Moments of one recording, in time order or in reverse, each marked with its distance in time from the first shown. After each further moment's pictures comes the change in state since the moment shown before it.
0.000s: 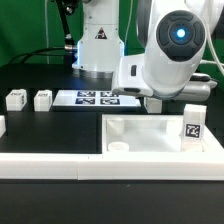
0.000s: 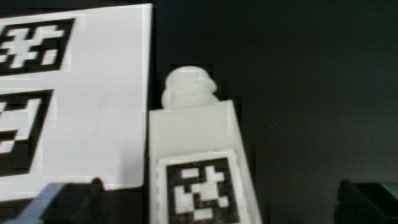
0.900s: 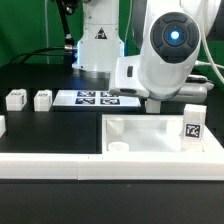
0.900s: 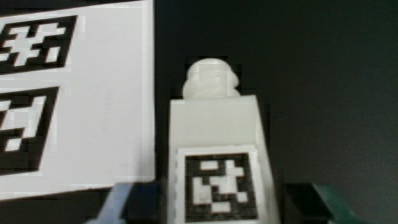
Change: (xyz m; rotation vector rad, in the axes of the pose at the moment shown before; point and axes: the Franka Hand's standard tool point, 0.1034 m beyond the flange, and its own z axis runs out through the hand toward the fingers) arm 0.002 0.007 -0.002 0.015 0.000 0.013
